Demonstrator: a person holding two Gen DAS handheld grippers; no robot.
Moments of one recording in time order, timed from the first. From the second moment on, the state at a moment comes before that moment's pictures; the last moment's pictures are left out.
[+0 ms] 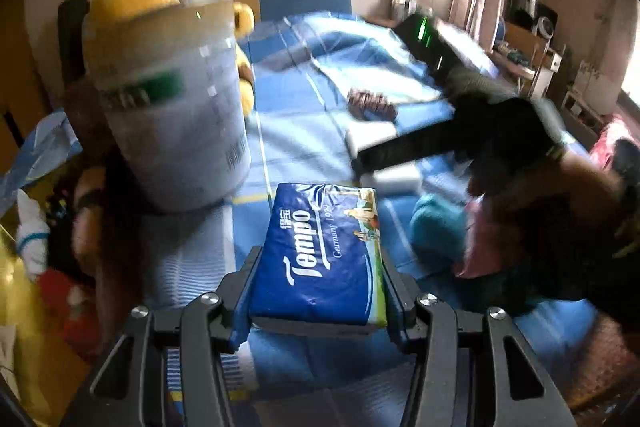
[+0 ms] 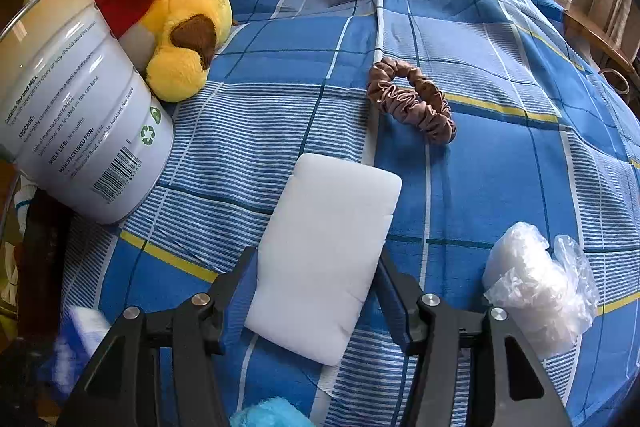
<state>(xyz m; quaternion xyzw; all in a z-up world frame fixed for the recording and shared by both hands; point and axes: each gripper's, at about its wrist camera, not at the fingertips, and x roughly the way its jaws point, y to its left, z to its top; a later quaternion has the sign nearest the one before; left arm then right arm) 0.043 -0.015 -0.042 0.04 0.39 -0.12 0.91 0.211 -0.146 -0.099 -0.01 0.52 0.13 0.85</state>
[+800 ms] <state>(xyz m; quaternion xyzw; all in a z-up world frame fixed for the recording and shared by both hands) -0.001 0.142 0.005 -0.04 0.38 0.05 0.92 0.209 -0.144 -0.098 -0.03 0.50 0.13 0.85</state>
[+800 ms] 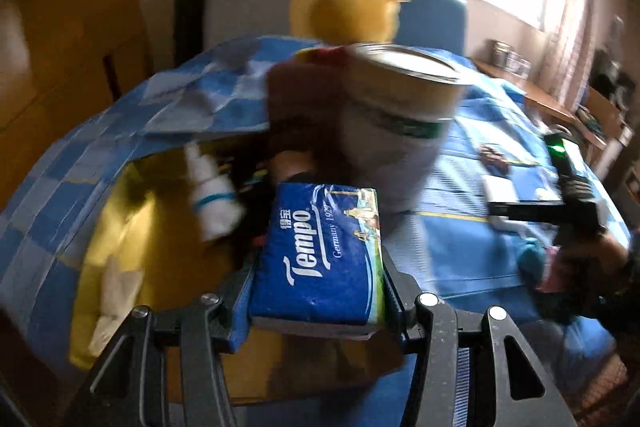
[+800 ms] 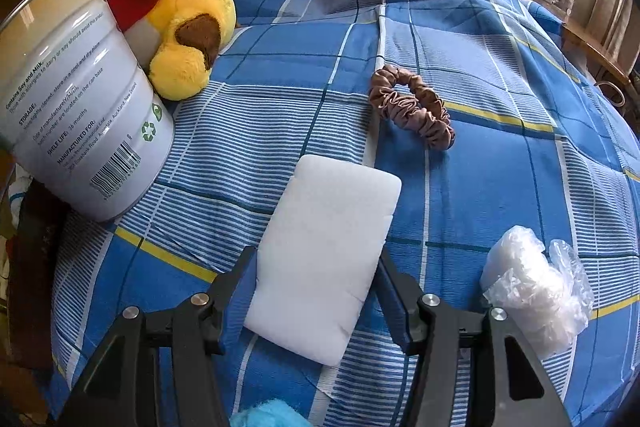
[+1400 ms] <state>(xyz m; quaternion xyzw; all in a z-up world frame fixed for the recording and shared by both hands) 0.028 0.244 -0.035 -0.13 0.45 0.13 0.88 0.210 -0.144 -0.098 -0.03 0.51 0.13 0.85</state>
